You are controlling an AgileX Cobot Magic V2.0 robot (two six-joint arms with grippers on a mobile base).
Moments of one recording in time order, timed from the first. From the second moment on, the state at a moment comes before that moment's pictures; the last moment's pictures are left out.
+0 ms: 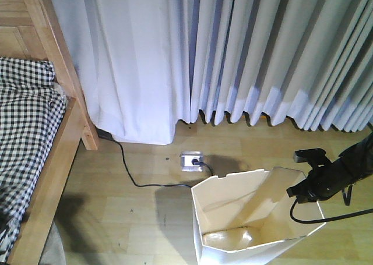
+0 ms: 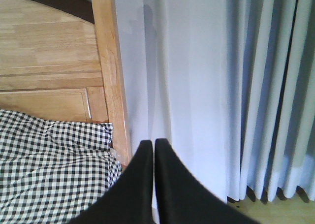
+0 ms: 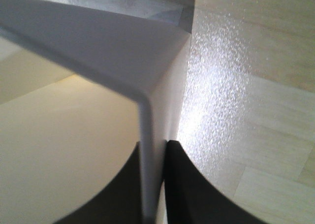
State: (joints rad) left arm 0.05 -0.02 0.03 0.04 0.12 -0.05; right arm -0.27 2.54 -1.07 0.94 0.29 -1.35
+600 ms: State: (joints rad) left arm 0.05 -0.02 0.03 0.04 0.12 -0.05; right arm -0.27 2.54 -1.07 0.94 0.29 -1.35
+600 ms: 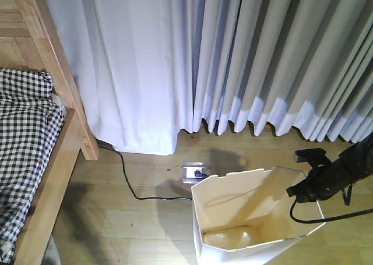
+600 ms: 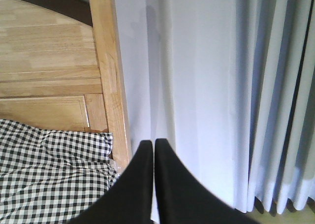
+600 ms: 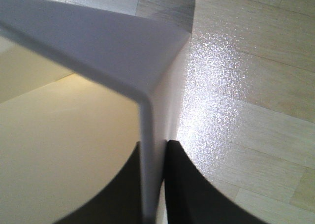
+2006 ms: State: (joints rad) left arm 0.05 -0.02 0.03 0.04 0.12 -0.05; right arm -0.27 2.66 -1.21 1.05 0.27 -1.29
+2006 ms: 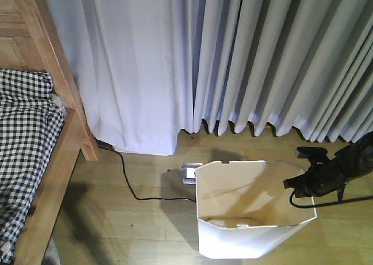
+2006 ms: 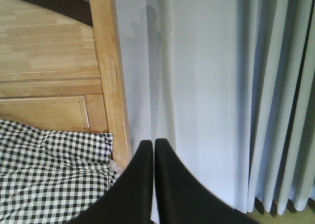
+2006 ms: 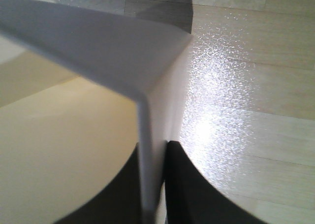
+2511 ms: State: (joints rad) left arm 0.05 -0.02 0.03 0.04 0.12 -0.05; right arm -0.26 2.87 -1.48 0.99 0.34 -1.19
